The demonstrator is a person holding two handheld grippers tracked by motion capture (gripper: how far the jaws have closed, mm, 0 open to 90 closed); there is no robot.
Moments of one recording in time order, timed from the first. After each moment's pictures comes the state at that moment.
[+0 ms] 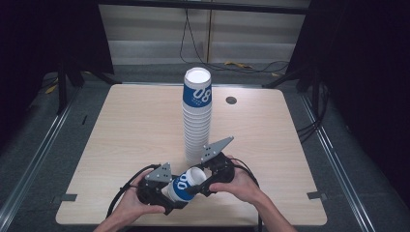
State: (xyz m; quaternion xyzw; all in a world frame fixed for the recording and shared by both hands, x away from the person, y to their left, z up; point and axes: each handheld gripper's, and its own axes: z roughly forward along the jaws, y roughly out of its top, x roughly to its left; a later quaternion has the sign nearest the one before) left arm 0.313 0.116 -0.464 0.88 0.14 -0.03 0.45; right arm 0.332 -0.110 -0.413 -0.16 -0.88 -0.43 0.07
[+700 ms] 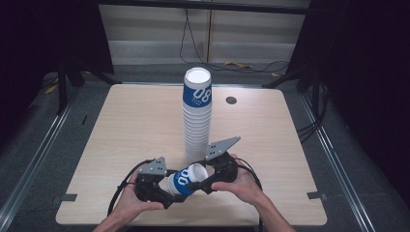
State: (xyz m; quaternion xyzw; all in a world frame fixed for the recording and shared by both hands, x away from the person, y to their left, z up) left arm 0.320 0.122 -0.460 0.85 0.17 -0.04 0.49; right arm 0.329 -0.117 -0.407 -0.17 -0.87 -0.46 0.04
